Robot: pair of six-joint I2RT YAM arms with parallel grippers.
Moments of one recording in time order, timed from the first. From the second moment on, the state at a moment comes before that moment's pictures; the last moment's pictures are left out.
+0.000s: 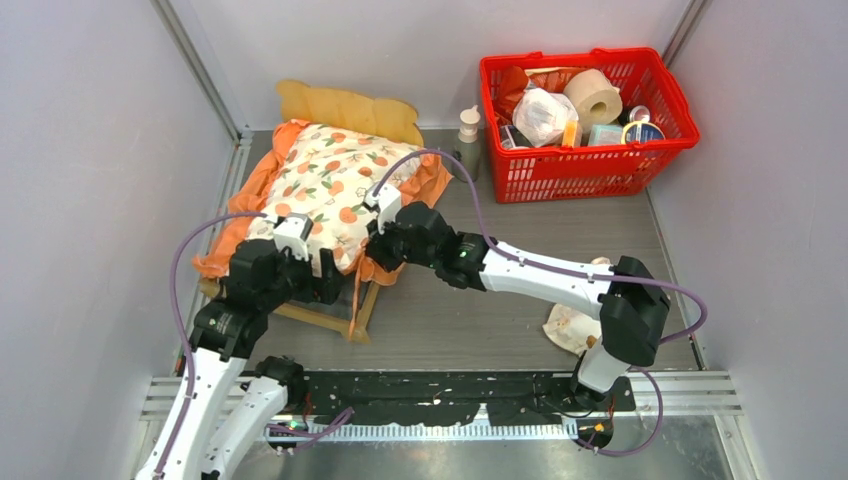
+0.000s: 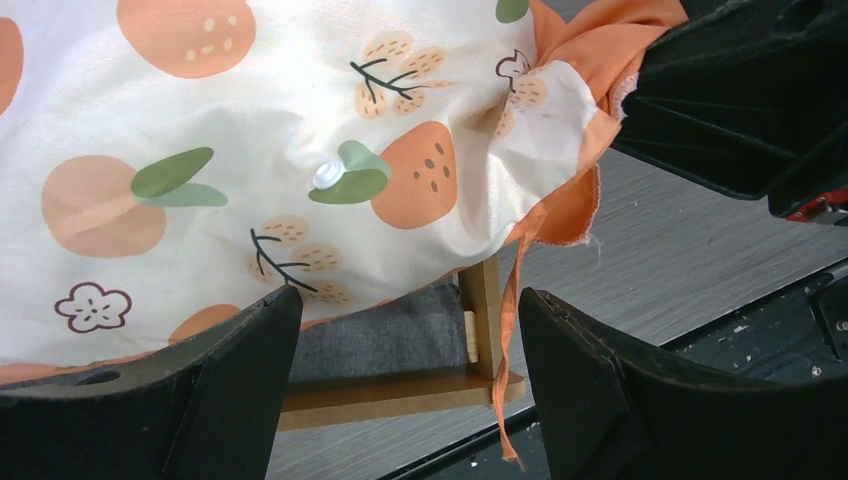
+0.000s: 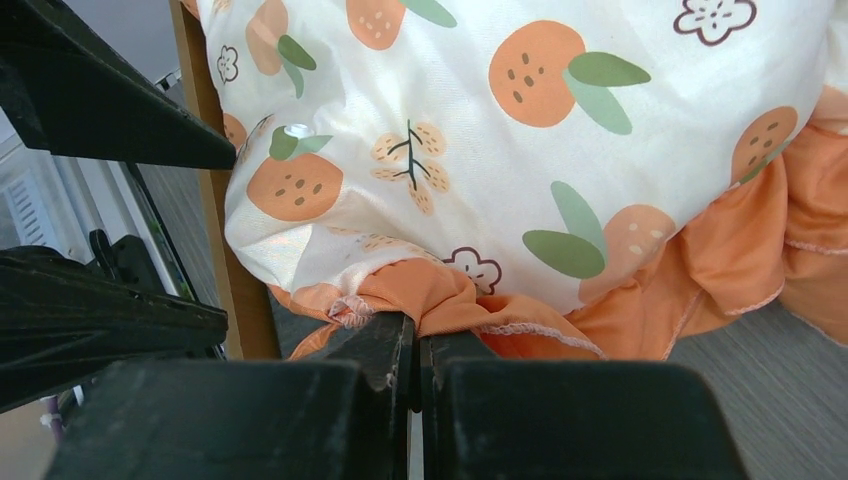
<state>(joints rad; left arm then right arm) -0.28 0.61 0.81 -0.79 0.18 -0.15 1.04 1.63 1.26 0.00 0.02 0.22</state>
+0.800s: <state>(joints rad) -0.28 0.57 0.72 -0.67 0.30 -0.24 1.02 1.68 1.40 -0.03 0.01 -0.04</state>
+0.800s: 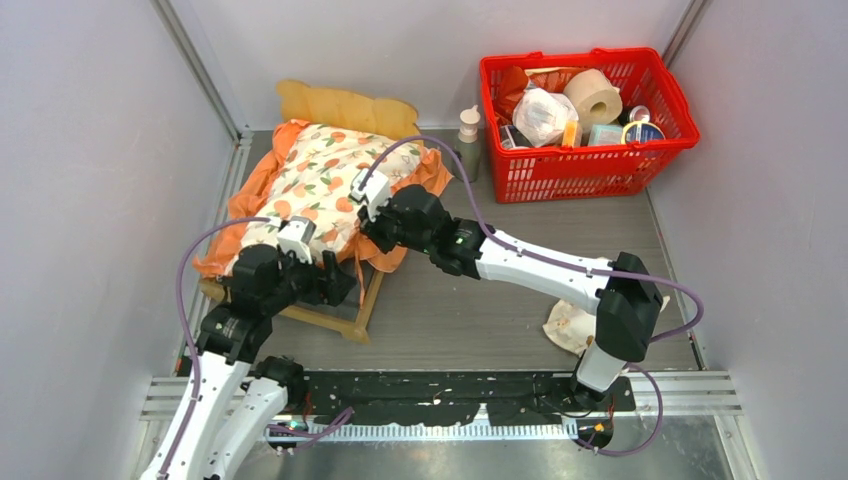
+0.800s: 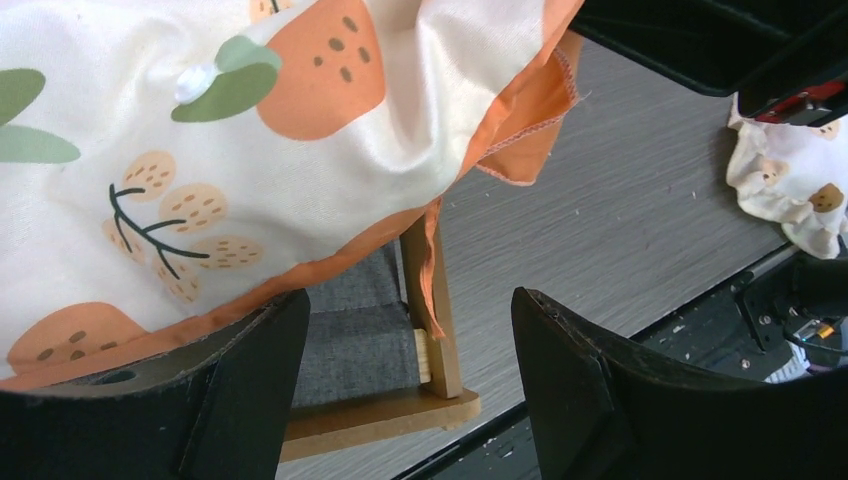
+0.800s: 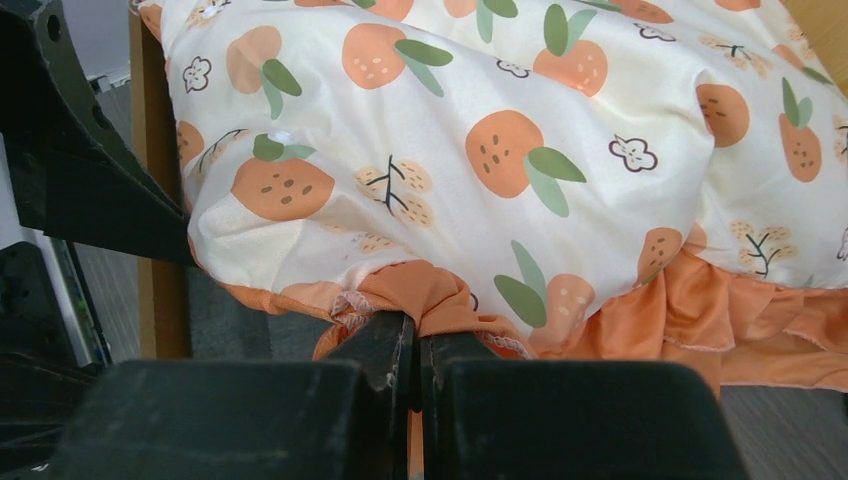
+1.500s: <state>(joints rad) -0.28 0.62 0.72 -0.65 0.14 -0.29 1.02 1.71 1.36 0.04 0.04 -0.04</state>
